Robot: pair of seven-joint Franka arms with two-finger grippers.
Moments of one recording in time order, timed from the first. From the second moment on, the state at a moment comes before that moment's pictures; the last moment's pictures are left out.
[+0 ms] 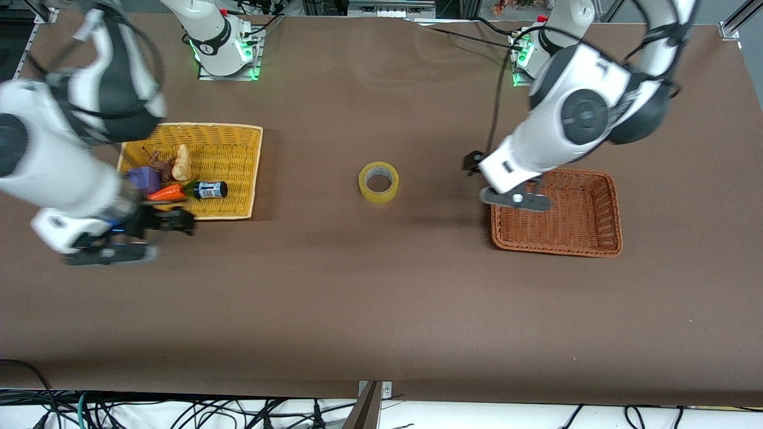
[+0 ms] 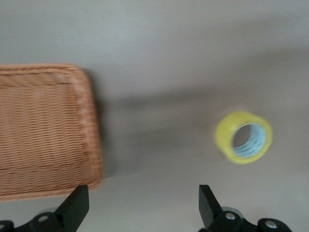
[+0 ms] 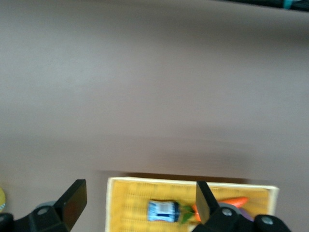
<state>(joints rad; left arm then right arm) -0.15 0.32 -0.37 -1.68 -0.10 1.88 -0.39 -0.03 0.38 0.18 -1.35 -0.09 1.77 0.08</state>
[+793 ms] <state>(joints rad) -0.40 0.67 -0.41 -1.68 -0.01 2.22 -0.56 -0.03 0.01 0.00 -1.61 -0.05 1.68 0.05</state>
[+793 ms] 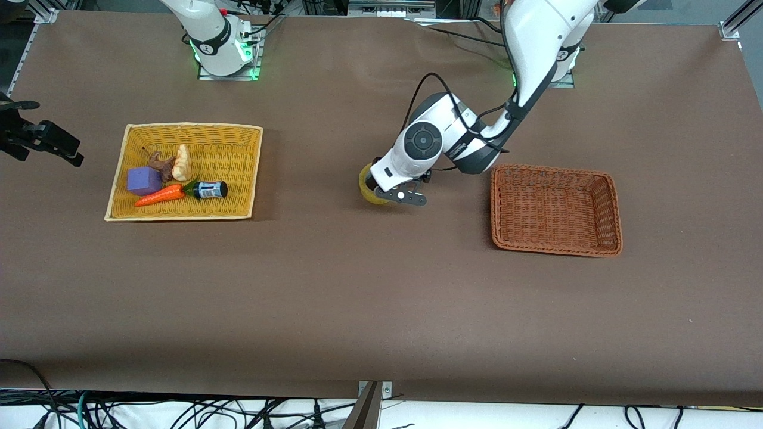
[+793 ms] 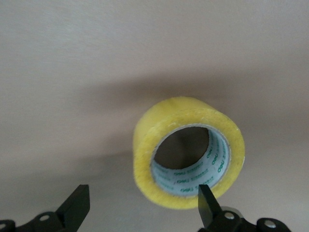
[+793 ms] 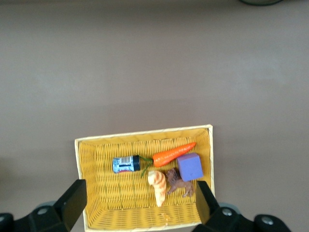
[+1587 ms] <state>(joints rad) -0.40 0.76 -0.40 -1.68 0.13 2.33 -0.57 -0.04 0.02 -0.02 -1.61 -0.05 1.64 0.03</state>
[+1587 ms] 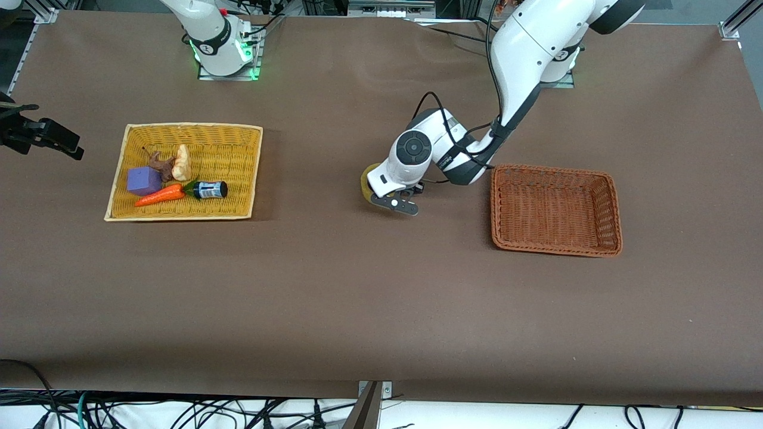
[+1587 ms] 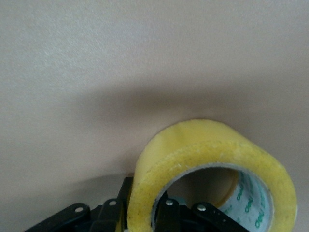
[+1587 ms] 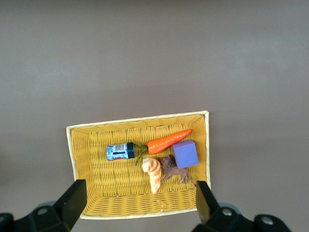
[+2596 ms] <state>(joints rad) 0.06 0.52 -0.38 -1.61 0.14 1.76 -0.19 -0.04 0.03 -0.02 -1.59 -0.05 1.63 0.02</state>
